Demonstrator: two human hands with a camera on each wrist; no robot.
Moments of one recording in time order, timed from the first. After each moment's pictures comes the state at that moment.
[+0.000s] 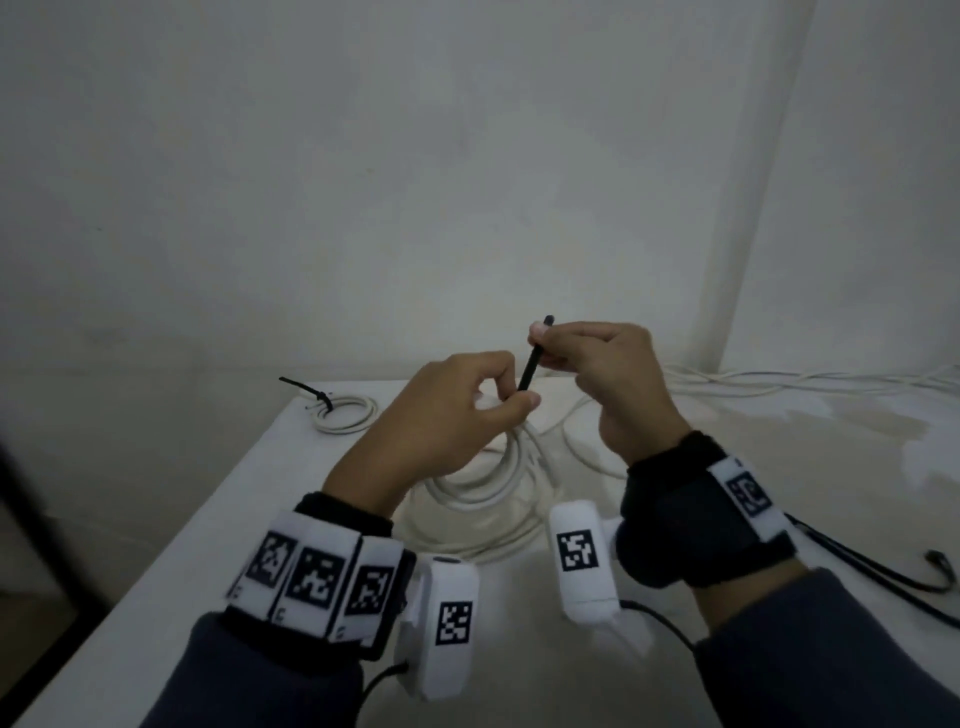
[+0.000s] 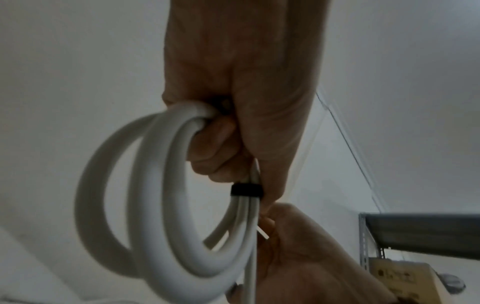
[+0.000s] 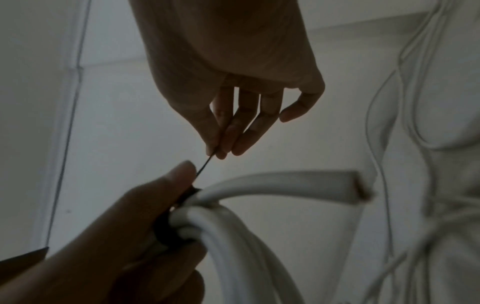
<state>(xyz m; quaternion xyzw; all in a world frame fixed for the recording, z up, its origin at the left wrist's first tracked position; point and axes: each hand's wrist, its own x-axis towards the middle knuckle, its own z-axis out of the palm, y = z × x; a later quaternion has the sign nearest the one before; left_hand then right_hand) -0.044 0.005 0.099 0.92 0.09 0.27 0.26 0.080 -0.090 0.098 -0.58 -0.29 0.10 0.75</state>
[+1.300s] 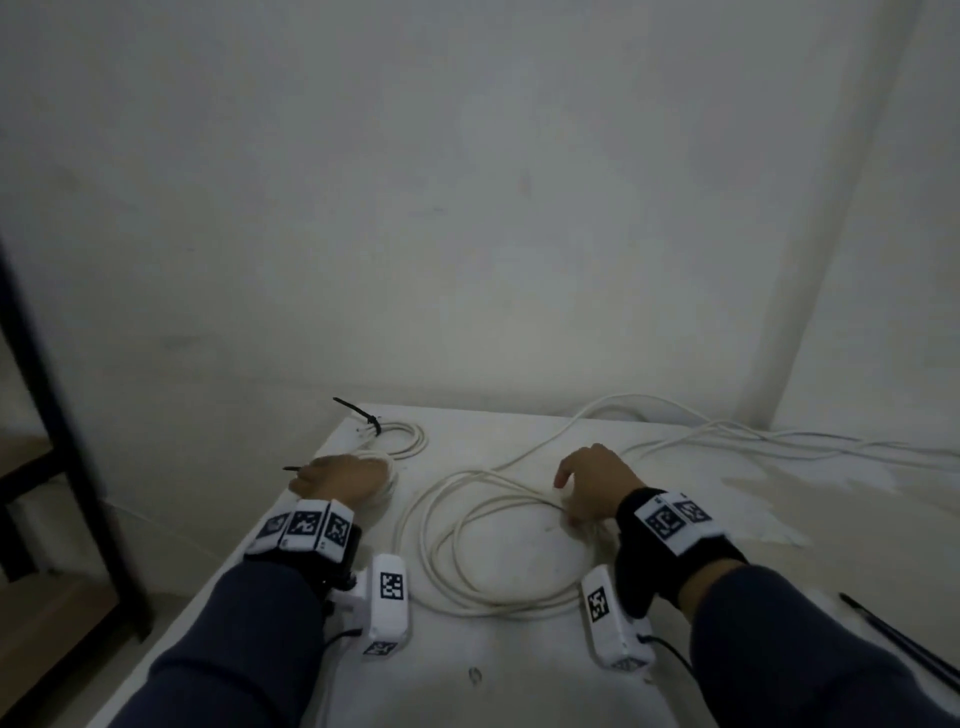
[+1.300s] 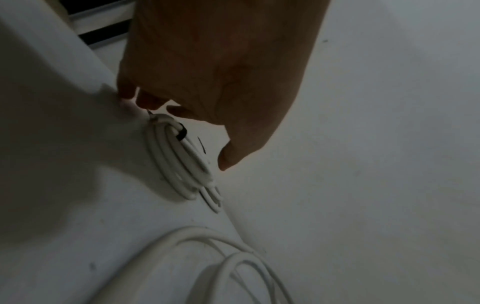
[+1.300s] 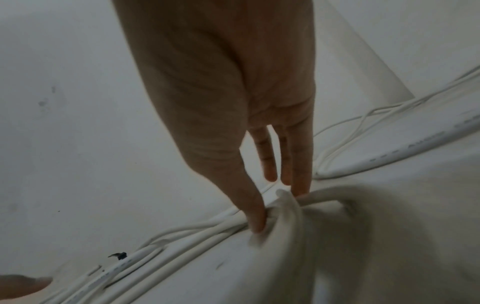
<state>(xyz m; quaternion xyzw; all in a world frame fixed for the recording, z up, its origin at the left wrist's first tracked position) -0.069 0.152 0.022 0.73 0.61 0.09 0.29 0.132 -0.023 0.021 -0.90 -0.42 0.09 0.05</state>
